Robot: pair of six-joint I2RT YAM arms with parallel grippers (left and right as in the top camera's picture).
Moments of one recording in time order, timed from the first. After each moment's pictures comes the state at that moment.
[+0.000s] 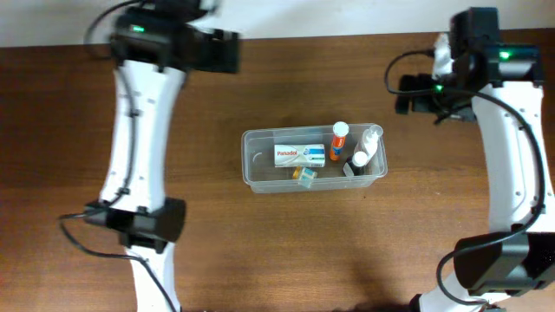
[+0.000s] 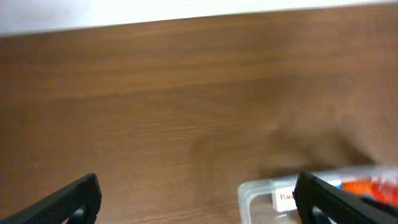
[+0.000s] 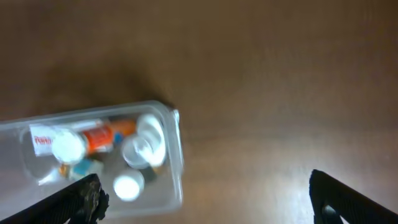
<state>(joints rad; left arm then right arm) -0.21 2.20 2.73 -1.50 -0.03 -0.11 -0.04 1.79 1.93 -1.32 -0.05 0.09</state>
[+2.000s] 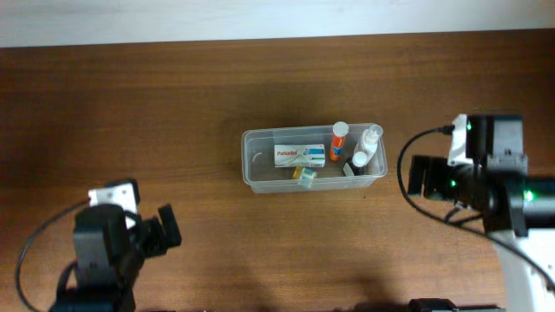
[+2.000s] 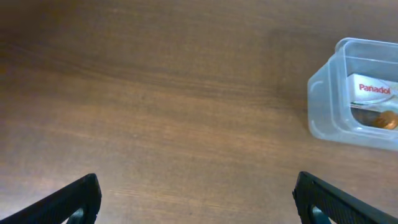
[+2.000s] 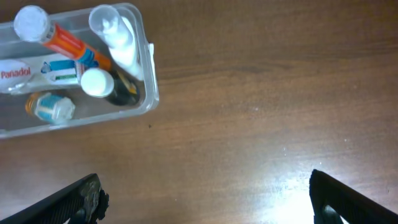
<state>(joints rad) 0.01 0.65 0.88 -1.02 -0.09 -0.16 -0.04 1.10 1.26 -1.22 0.04 0.11</state>
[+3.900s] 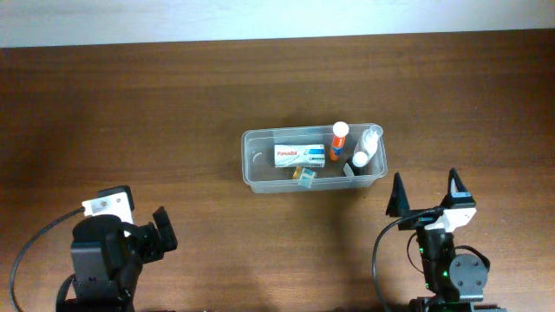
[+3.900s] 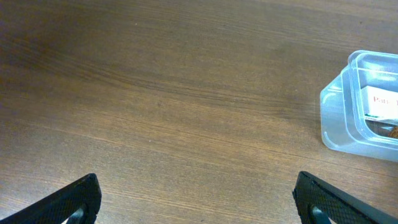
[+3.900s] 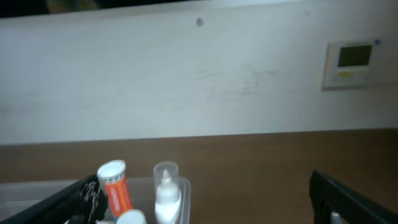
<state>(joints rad) 0.01 0.60 0.86 -1.01 -0.14 -0.16 -0.04 0.19 0.02 0.27 -0.10 0.05</state>
